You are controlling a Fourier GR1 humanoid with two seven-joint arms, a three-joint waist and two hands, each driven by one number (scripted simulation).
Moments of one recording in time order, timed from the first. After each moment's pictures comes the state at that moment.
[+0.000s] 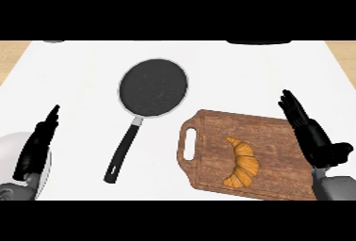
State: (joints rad) left arm -0.08 0.55 -0.22 -1.31 0.11 0.34 0.17; right arm -0.12 -0.38 0.11 -1.35 -0.18 0.03 -0.24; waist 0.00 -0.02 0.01
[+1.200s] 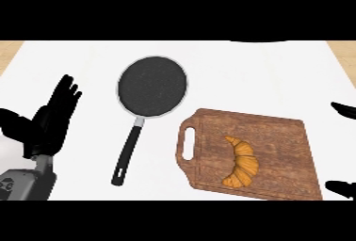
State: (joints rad) left arm -0.16 0.38 -0.10 -1.54 0.33 0.24 0.14; right arm 0.12 -0.74 -0.08 -1.89 0.00 0.16 -0.23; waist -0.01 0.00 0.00
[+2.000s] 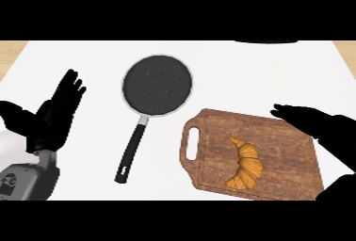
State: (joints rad) left arm -0.20 0.36 -0.10 -1.56 0.30 0.24 0.19; right arm -0.19 -0.87 0.27 -1.98 0.23 0.46 0.29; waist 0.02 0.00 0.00
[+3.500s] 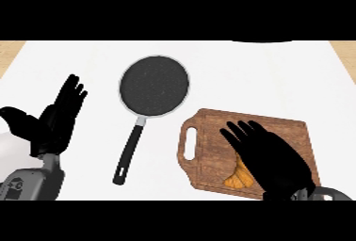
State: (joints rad) left arm -0.17 0.26 -0.02 -1.55 0.22 0.17 0.19; right arm -0.32 -0.46 0.57 -2.00 0.65 0.78 0.70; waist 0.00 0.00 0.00
